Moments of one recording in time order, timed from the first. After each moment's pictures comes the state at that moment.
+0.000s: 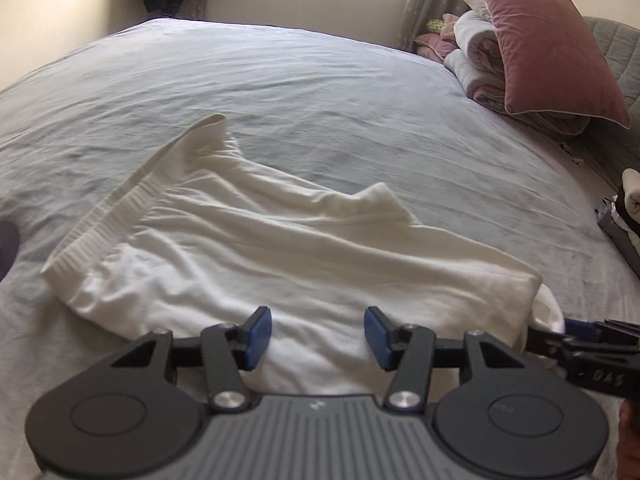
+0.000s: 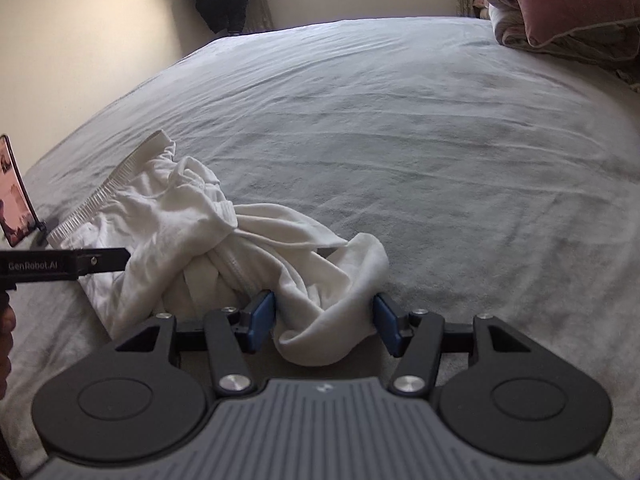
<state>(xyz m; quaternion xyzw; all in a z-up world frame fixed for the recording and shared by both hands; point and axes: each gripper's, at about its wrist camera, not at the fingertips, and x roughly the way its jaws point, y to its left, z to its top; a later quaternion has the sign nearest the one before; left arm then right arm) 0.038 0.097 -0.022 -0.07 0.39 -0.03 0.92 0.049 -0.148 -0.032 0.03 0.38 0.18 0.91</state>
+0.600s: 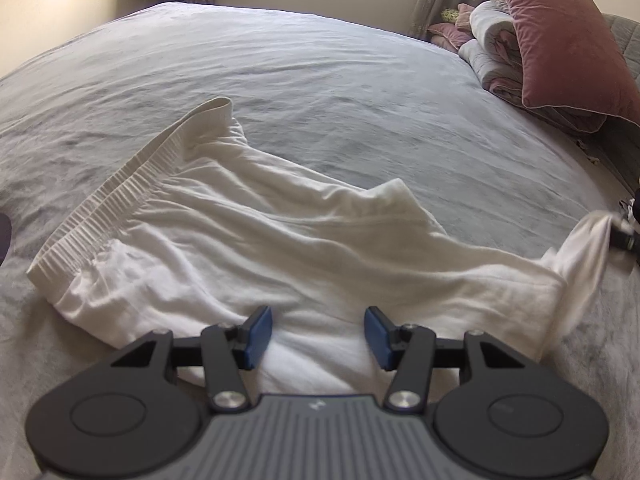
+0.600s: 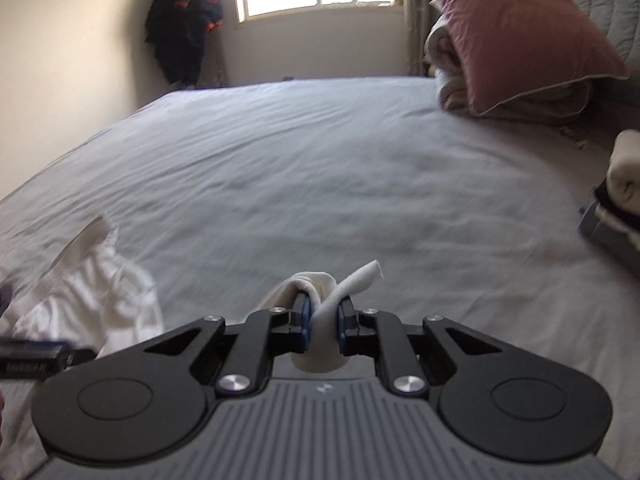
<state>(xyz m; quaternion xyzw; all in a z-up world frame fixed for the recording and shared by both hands) 0.059 0.101 -0.030 -0.08 0.42 -0.01 0.91 0.086 -0.185 0.026 0.02 0.30 0.08 0.95</state>
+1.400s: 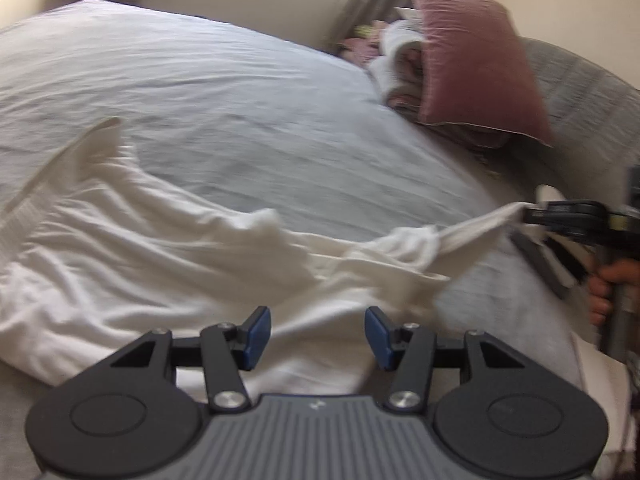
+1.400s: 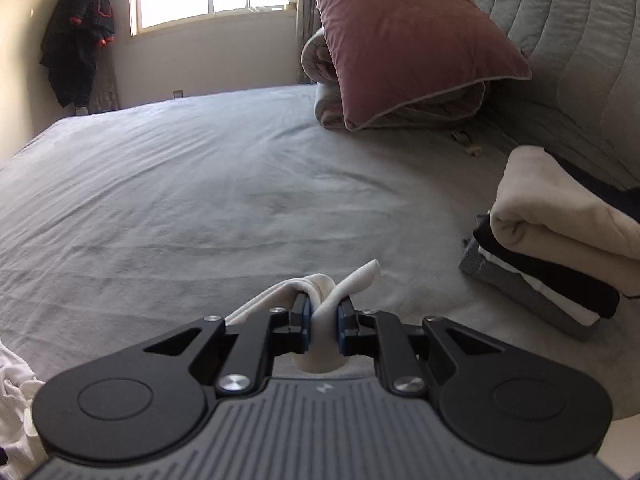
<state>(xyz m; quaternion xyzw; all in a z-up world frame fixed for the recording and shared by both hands) 0.052 0.083 -0.011 -0.14 0.38 -0.18 0.90 0.140 -0.252 0.042 0.03 0.32 -0.06 0.95</state>
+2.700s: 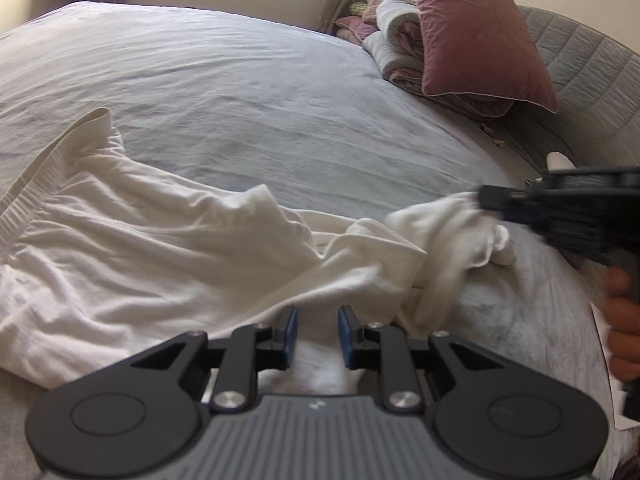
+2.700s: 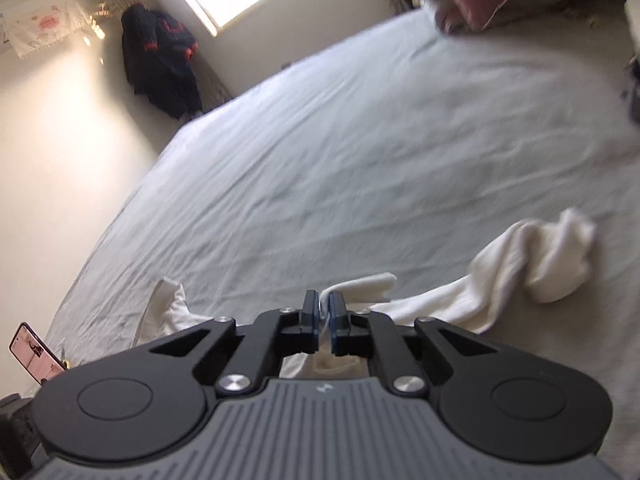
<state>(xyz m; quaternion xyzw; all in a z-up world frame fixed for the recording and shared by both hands) 0.061 0.075 -0.023 -0.11 0.41 -0.16 0.89 0.098 -0.187 0.033 0.23 0.35 0.13 0.90</state>
